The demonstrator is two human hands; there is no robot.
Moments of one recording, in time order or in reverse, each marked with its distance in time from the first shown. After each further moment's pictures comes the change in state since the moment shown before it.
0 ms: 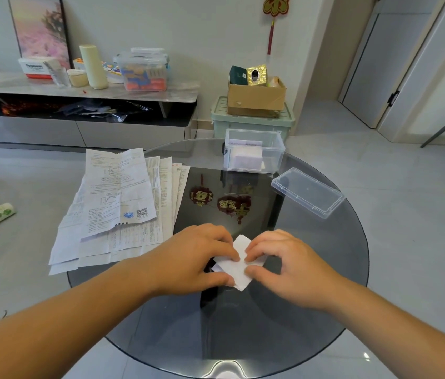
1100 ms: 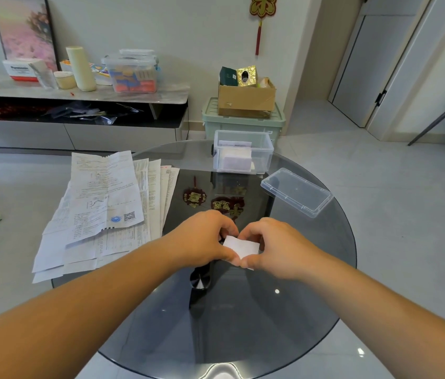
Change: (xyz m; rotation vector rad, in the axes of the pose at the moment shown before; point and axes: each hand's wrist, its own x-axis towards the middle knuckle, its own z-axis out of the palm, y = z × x) left_hand 0.055 0.012 -0.006 -0.257 -0.041 -0.320; right_hand 0.027 -0.007 -0.020 -0.050 -0.127 0.308
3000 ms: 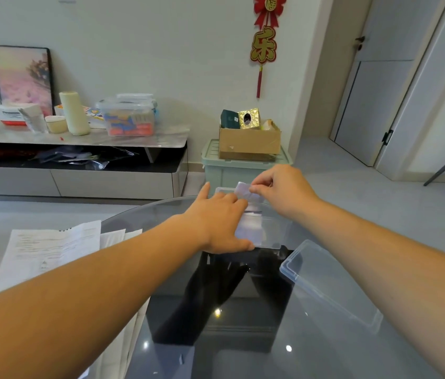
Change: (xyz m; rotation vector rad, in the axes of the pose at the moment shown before) left_hand 0.203 -0.047 -0.089 0.694 0.107 0.092; right_hand 0.257 0.046 -0.121 0.003 0.484 -0.121
